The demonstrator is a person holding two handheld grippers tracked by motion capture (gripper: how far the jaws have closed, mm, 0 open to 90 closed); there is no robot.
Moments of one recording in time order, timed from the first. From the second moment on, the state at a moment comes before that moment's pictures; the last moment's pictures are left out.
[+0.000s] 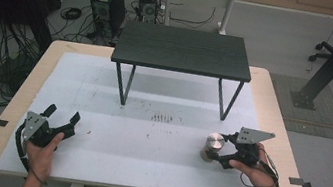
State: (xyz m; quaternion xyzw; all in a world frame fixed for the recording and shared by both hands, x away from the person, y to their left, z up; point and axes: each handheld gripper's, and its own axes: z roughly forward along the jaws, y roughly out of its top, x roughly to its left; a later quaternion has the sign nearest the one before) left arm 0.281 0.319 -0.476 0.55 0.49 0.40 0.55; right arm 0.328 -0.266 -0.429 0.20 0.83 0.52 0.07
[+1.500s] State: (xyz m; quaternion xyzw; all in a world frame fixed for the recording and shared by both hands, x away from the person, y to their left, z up) left arm 0.281 0.319 -0.476 0.55 0.49 0.40 0.55; right arm 0.325 -0.267 -0.429 0.18 0.83 0.52 0.08
